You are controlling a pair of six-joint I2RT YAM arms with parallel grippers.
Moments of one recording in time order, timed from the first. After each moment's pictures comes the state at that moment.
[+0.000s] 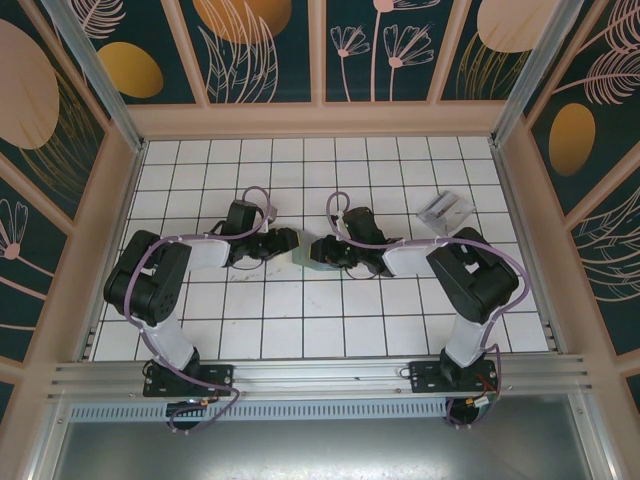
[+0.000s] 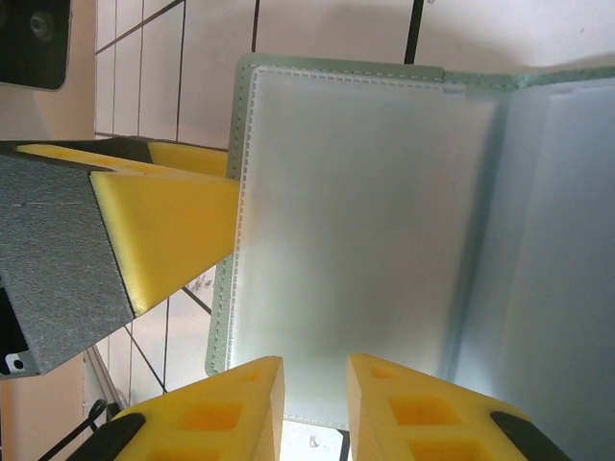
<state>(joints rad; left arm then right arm) -0.37 1.76 0.78 0.15 0.58 -0.69 0.67 1.78 0.81 0.28 -0.49 0.84</state>
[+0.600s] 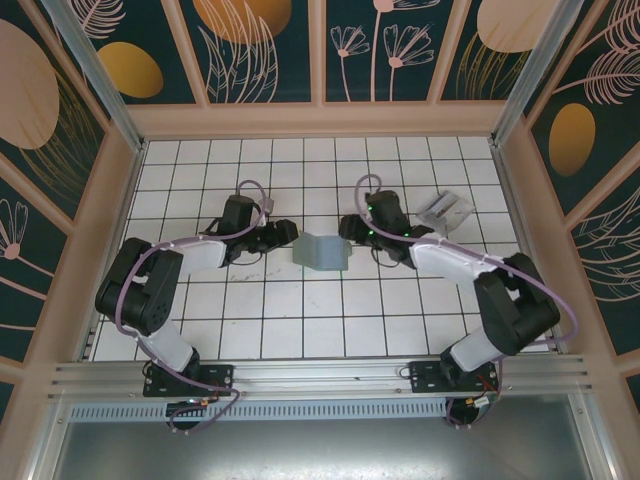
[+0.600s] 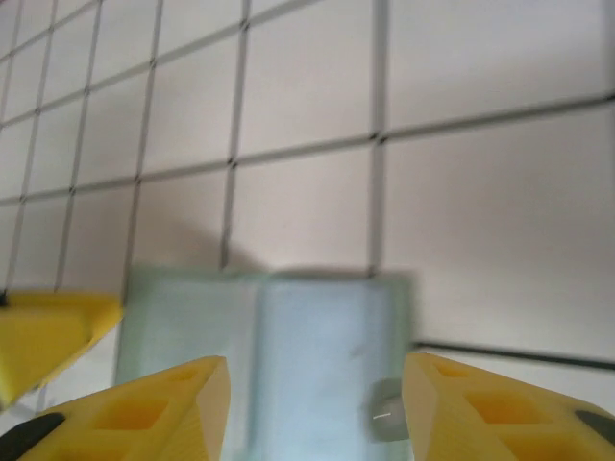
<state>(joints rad) -0.37 1.69 0.78 0.17 0.53 -0.71 0.54 1.49 0.86 -0.09 -0.05 0.67</state>
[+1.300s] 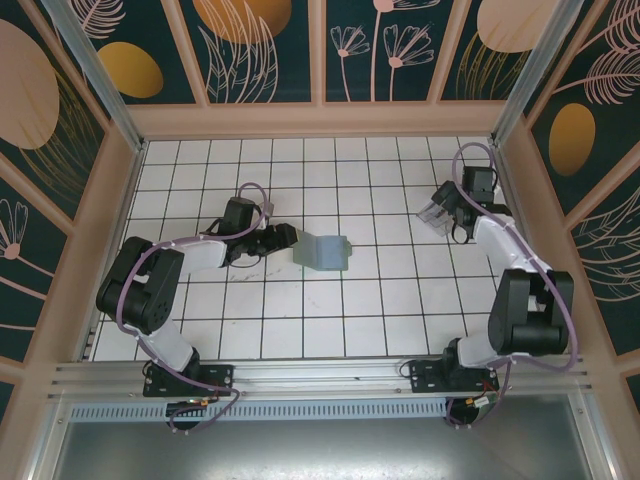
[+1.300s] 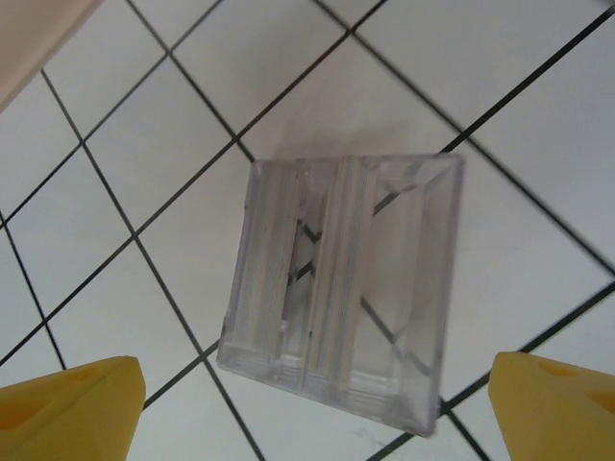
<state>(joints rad) -0.37 1.70 0.78 0.12 0.51 -0.67 -0.04 1.48 0.98 -0.35 0.07 0.63</state>
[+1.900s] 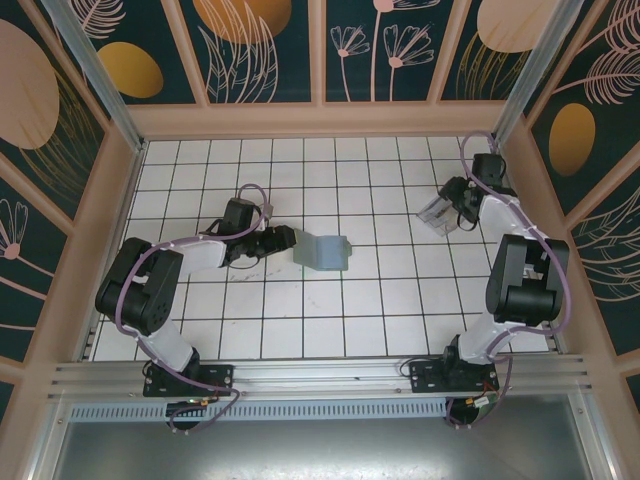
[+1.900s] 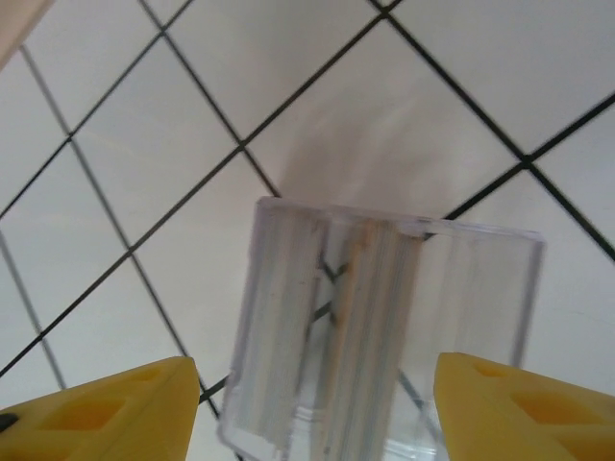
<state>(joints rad) -0.37 1.69 0.78 0.07 0.49 -0.64 -0.12 1.66 1.14 -0.39 -0.03 0.57</state>
